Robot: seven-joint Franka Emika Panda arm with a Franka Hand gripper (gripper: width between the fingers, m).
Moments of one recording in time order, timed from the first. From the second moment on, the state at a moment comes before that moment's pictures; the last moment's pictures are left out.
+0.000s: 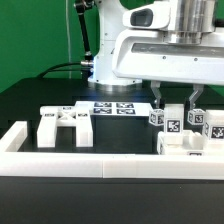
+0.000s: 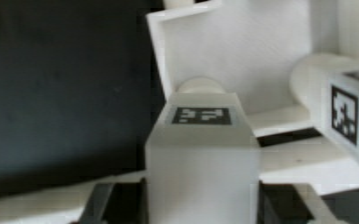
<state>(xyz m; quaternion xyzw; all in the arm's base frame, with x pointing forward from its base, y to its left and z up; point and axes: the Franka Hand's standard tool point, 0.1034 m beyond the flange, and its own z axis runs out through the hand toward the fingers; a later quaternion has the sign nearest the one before) 0.617 0.058 0.093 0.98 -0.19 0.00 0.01</state>
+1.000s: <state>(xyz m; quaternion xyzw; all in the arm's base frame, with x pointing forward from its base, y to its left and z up) 0.618 0.059 0.091 0.84 -0.54 -0.01 0.00</state>
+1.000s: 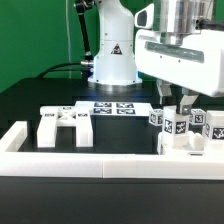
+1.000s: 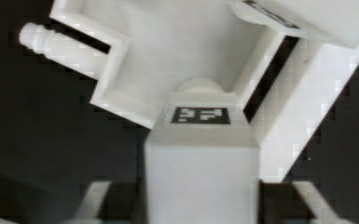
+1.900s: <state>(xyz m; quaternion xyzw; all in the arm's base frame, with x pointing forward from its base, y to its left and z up) 0.619 0.062 0.094 0.96 -0.27 -0.01 0.00</state>
